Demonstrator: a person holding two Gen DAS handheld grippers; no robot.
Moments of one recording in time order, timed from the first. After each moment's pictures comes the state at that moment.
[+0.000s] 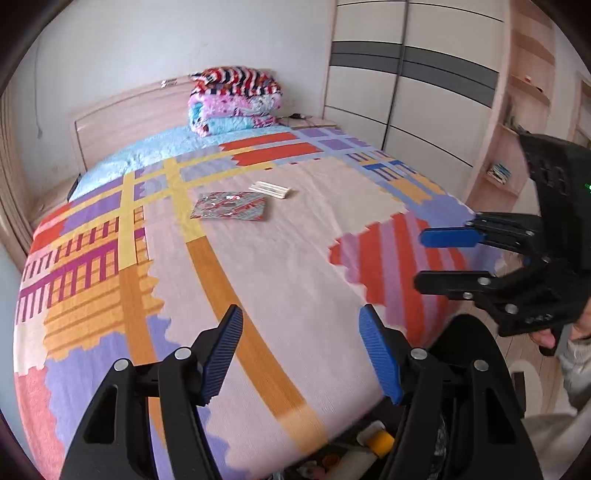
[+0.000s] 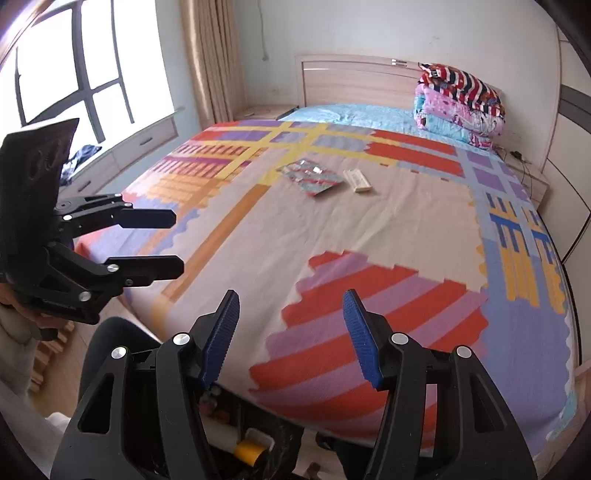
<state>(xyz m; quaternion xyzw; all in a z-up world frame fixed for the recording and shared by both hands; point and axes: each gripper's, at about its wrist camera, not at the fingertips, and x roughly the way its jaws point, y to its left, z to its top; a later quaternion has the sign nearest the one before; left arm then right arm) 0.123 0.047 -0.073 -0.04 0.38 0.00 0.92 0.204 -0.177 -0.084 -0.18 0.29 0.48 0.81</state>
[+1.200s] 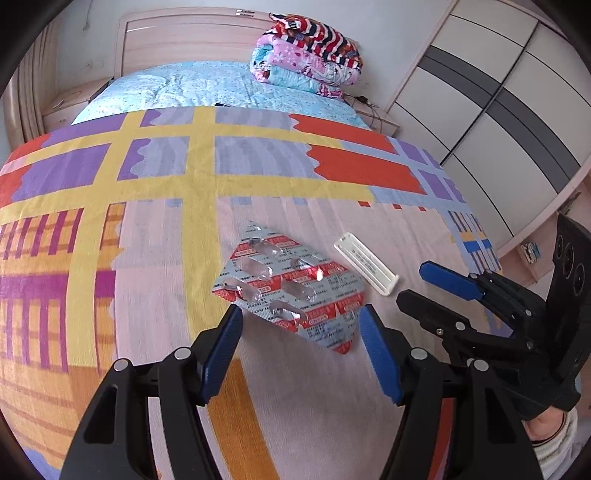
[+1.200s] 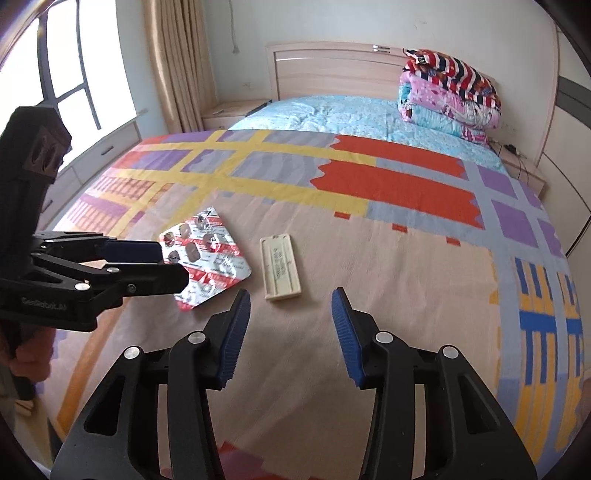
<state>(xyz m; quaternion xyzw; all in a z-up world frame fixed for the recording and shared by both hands) 0.283 0.153 -0.104 -0.21 0.44 0.07 0.87 0.348 -0.072 -0.090 -0.19 0.31 0.45 0.82</state>
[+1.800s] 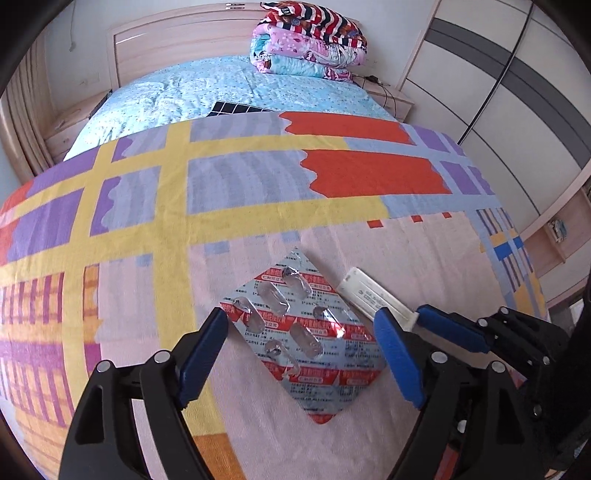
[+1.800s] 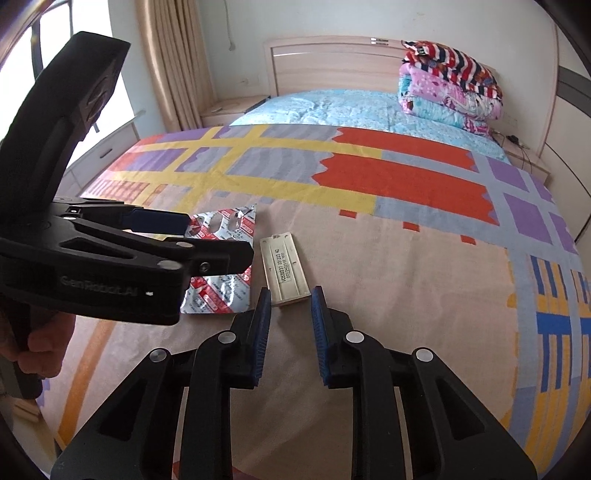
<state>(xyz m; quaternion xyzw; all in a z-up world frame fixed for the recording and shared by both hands) 0.344 0.143 -0.106 -0.15 0.48 0.09 0.86 0.355 -0.069 -0.097 -0.18 0.33 0.44 0.82</state>
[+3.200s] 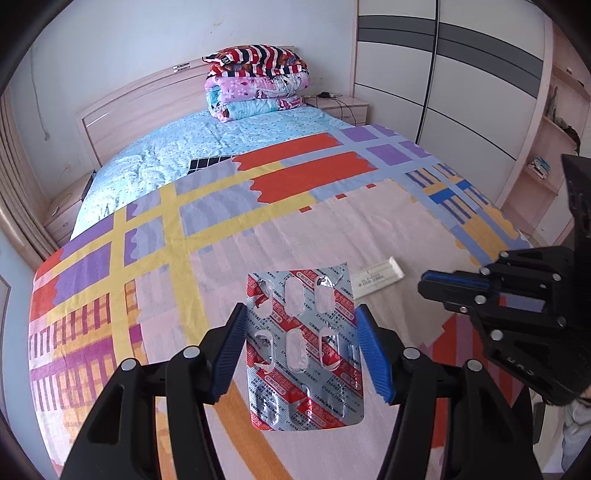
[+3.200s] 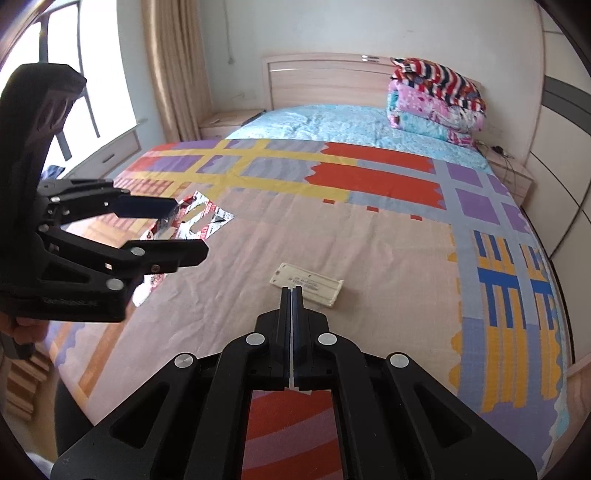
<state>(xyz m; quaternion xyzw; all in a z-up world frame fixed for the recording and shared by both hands) 0.272 0.074 -0.062 -0.01 0.44 0.05 0.90 0.311 -0.121 -0.078 -0.19 0.29 0.44 0.83</state>
